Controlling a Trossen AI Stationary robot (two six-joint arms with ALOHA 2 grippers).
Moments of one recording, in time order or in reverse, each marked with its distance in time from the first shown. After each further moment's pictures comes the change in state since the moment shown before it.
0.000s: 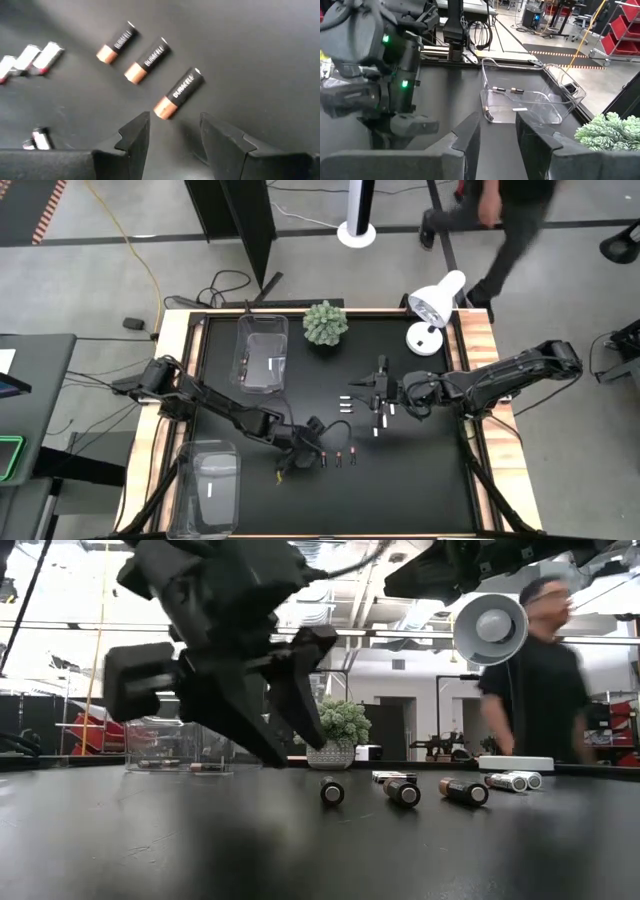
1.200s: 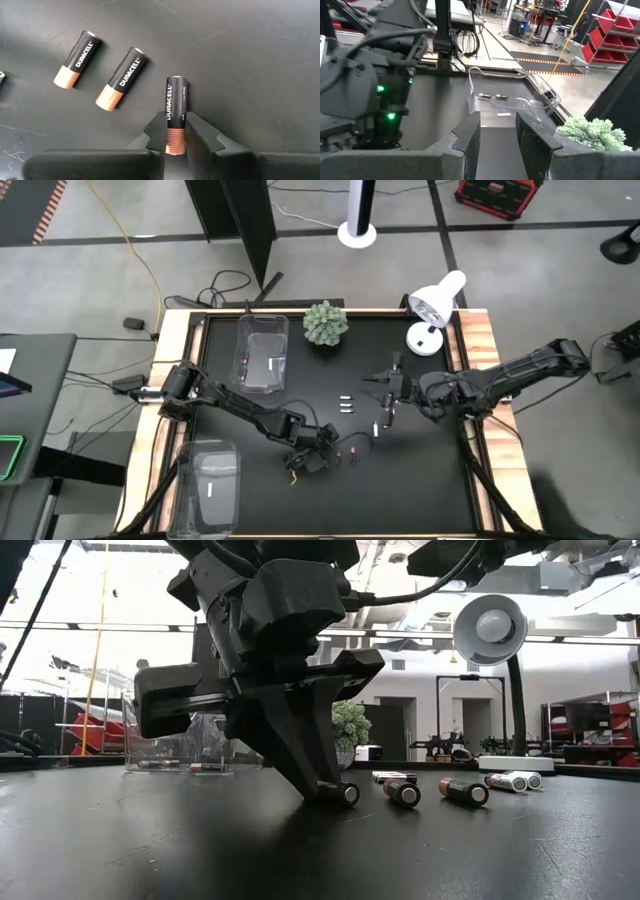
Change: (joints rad) left arm 0.031 0.207 0.207 -0.169 0.149 0.137; right arm 0.071 -0.136 -0.002 -0.099 0.135 -0.024
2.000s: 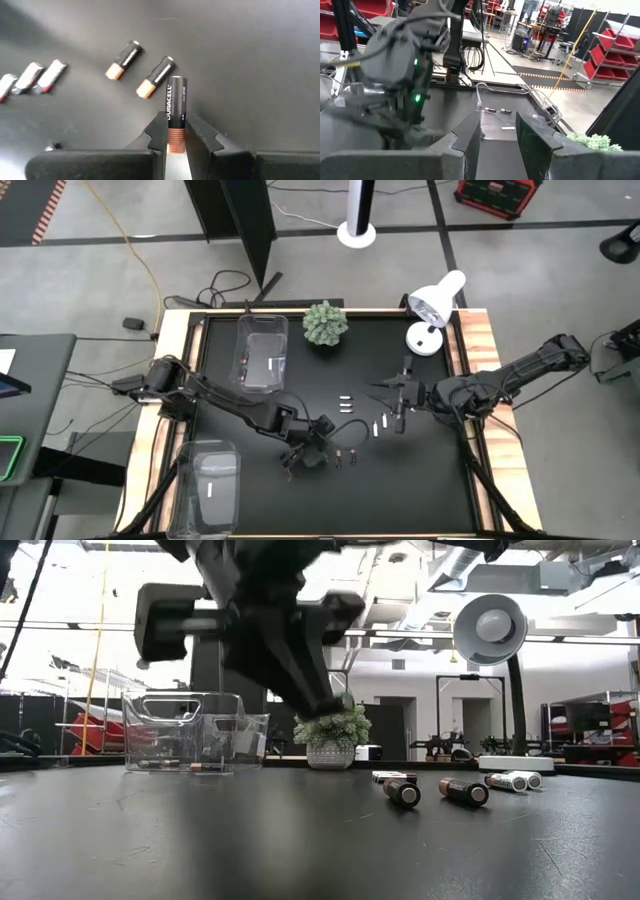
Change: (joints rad) left arm -0.001 -0.197 -0.006 -0.084 -0.062 -0.078; right arm 0.125 -0.083 0.000 -0.010 0.097 -0.037
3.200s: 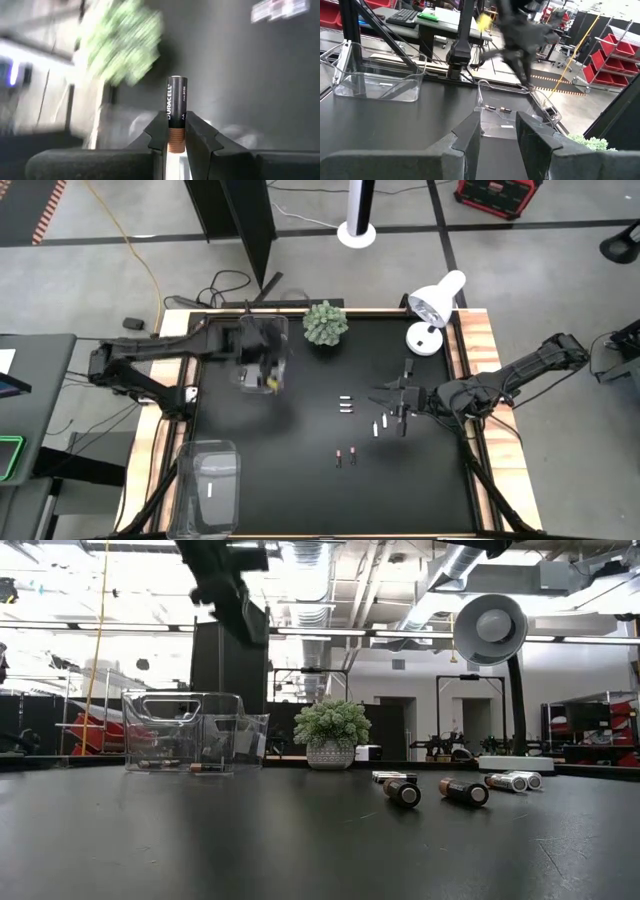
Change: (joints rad) left arm 0.486 -0.482 -0.002 -0.486 -0.376 -0.331; right arm 0.025 0.001 0.000 -0.019 0.015 -0.042
